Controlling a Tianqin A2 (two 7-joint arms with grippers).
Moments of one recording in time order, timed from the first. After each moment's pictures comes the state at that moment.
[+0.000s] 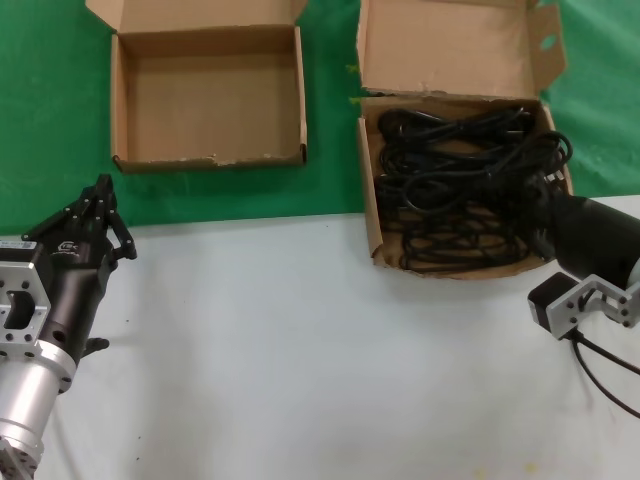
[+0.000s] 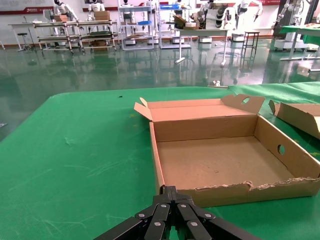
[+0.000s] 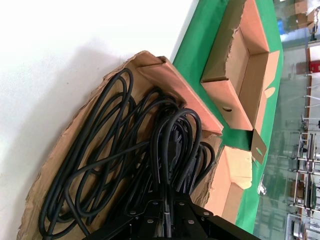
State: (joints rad) left arm -0.03 -0.29 1.61 -1.60 -1.78 0.02 -0.02; right arm 0.85 1.00 -2.75 1.55 2.75 0.14 -1.86
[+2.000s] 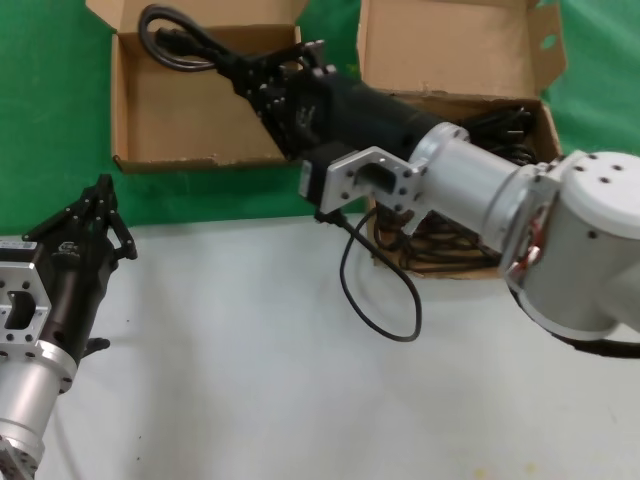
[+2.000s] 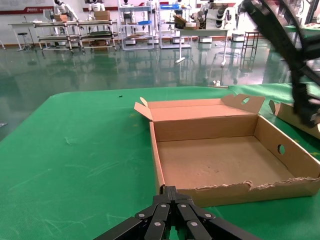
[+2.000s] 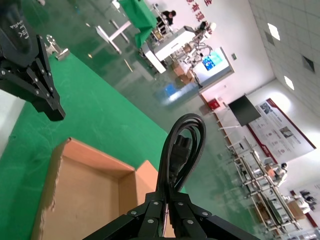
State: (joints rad) left arm -0.03 -0.29 1.61 -1.60 -1.78 0.02 -0.02; right arm 1.06 0.54 -2.75 1.47 2.71 0.08 -1.43
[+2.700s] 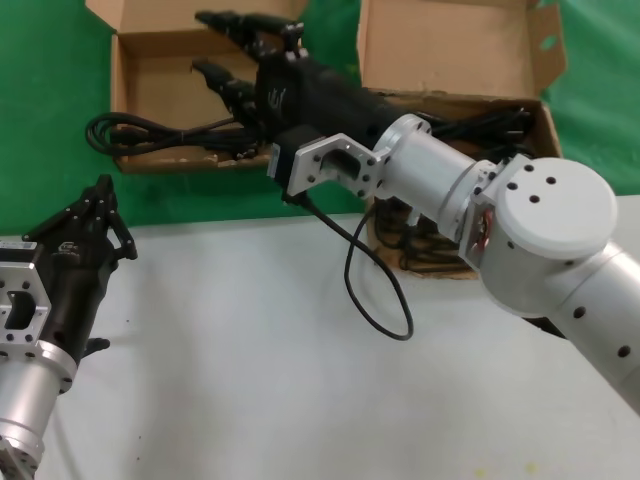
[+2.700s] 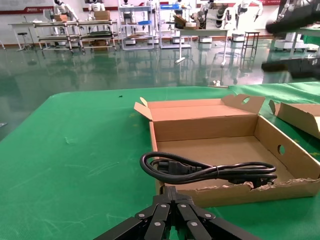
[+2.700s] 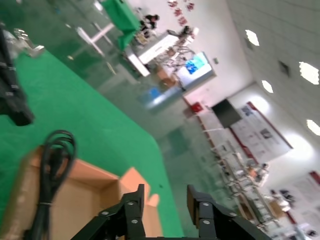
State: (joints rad) left arm -0.03 -0.29 1.61 -1.60 -1.78 0.02 -0.02; right arm 0.89 0.27 -2.37 1.24 2.06 -0.14 -1.11
